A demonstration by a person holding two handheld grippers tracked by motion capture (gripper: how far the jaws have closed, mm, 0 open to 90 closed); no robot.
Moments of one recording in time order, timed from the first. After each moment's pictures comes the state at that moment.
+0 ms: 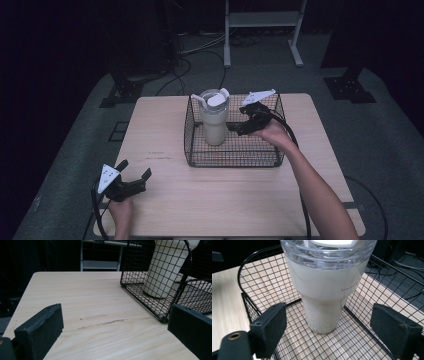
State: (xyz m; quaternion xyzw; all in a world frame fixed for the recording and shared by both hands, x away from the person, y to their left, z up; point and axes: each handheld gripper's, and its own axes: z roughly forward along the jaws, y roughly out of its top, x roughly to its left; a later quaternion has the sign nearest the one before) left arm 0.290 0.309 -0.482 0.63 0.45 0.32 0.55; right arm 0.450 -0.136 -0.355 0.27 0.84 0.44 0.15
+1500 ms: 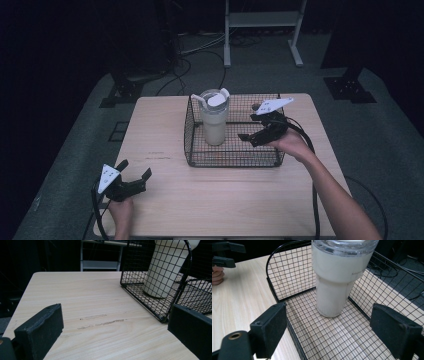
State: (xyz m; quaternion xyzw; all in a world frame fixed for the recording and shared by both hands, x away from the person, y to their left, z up) left arm 0.290 0.308 -0.482 0.63 0.45 0.32 0.55; right arm 0.403 -0.168 -0.340 0.25 0.85 0.44 0.15
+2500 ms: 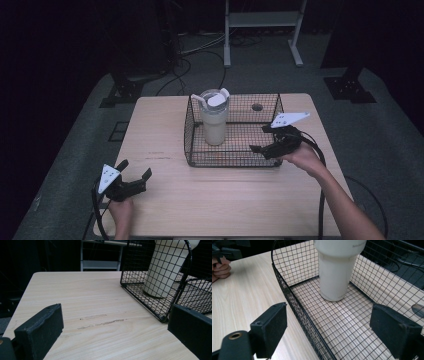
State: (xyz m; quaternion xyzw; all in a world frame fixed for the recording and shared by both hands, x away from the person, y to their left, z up) left arm 0.290 0.308 -0.482 0.64 0.44 0.32 0.54; right arm 0.375 -0.201 -0.364 0.27 0.84 0.45 0.14
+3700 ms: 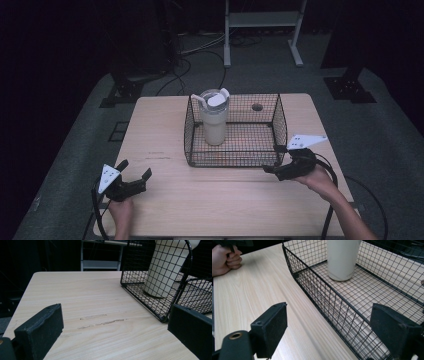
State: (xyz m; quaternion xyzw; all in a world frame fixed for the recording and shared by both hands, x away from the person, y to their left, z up) left arm 0.290 0.308 -0.482 0.64 0.44 0.32 0.54; right arm 0.329 -0.234 -0.399 0.29 0.83 0.47 0.12
